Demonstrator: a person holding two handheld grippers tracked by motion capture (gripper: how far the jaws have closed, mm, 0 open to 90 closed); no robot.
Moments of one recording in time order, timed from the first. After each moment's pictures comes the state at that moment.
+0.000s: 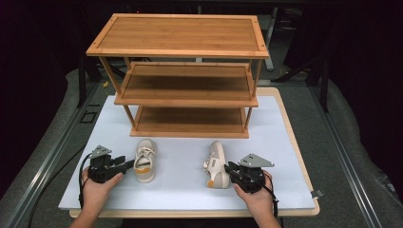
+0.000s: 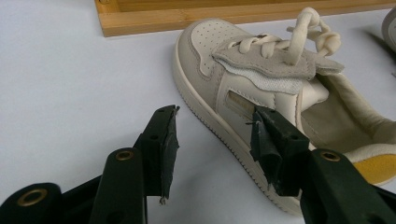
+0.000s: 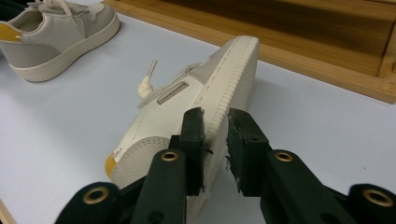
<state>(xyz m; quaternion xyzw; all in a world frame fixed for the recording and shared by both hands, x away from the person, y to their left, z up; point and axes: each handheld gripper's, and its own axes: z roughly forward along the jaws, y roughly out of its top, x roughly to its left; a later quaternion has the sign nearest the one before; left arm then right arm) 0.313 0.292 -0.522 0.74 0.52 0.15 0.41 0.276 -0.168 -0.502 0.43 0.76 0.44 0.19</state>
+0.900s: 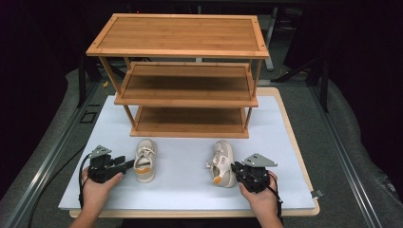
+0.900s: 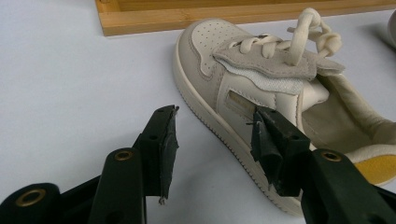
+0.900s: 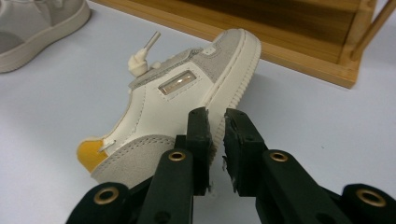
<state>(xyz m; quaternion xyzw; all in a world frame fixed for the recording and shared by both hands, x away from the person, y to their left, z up) 0.313 0.292 -0.522 0.73 0.52 0.15 0.41 0.275 -0.178 -0.500 0.45 0.76 0.41 0.22</state>
